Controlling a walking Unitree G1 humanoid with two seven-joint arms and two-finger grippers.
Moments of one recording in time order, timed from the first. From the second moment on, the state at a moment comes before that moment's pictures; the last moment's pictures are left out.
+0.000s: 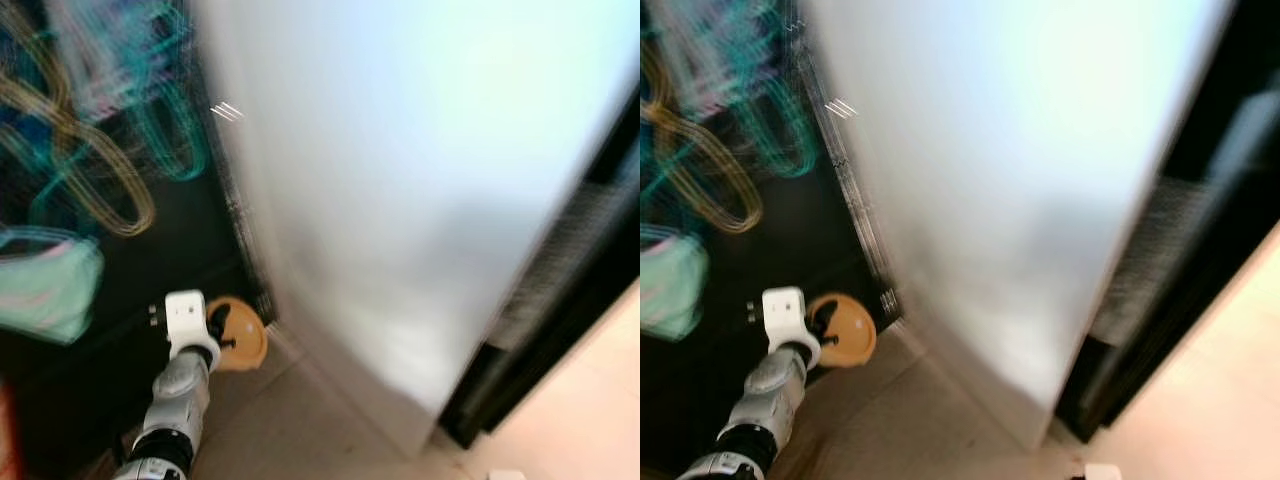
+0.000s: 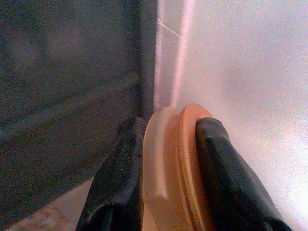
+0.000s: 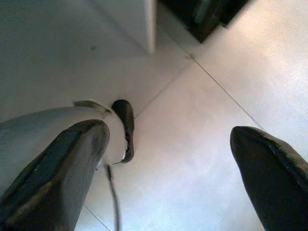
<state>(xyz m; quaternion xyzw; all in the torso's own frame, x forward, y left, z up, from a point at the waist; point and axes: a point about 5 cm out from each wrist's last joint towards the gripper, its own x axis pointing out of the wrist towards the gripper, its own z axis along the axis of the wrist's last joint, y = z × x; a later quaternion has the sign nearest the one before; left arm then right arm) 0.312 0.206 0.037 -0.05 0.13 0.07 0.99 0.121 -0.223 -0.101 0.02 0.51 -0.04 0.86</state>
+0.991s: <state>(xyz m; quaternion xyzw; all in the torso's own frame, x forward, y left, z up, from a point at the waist) 0.226 0.236 -0.051 -0.07 0.37 0.16 0.91 0.096 -0.215 -0.108 0.05 0.50 -0.12 0.86</state>
